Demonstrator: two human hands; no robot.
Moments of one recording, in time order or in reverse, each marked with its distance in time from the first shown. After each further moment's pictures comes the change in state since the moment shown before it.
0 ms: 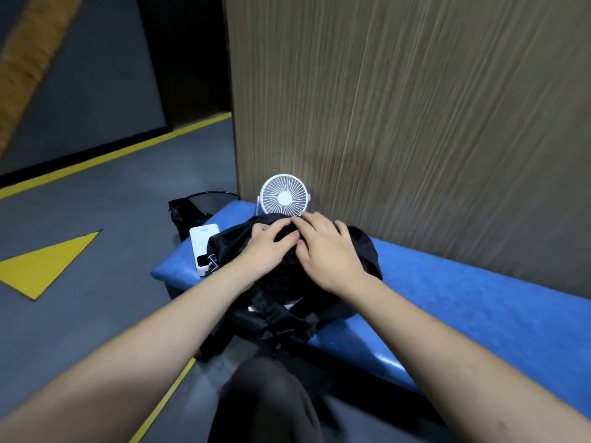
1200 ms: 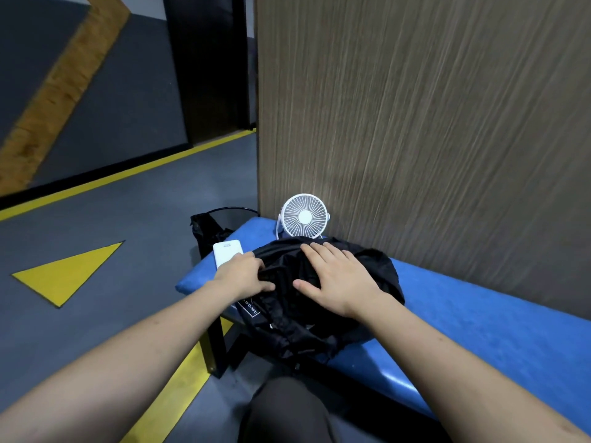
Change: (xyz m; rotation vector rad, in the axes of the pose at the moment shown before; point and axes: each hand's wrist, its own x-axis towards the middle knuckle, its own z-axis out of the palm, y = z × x) left_hand 0.017 -0.070 -0.059 0.860 -0.086 -0.026; right_hand 0.008 -0.003 0.016 -0.189 -0.267 -0.101
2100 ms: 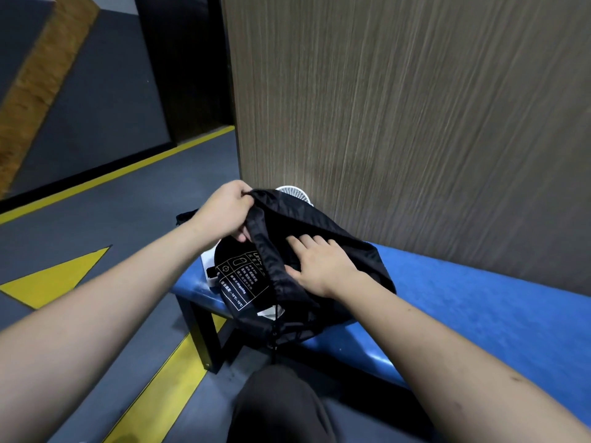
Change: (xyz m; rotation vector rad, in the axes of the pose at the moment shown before) left_hand -0.031 0.055 -0.123 -0.848 0.204 -0.001; right_hand 0.006 -0.001 -0.008 -0.044 -0.040 0.033
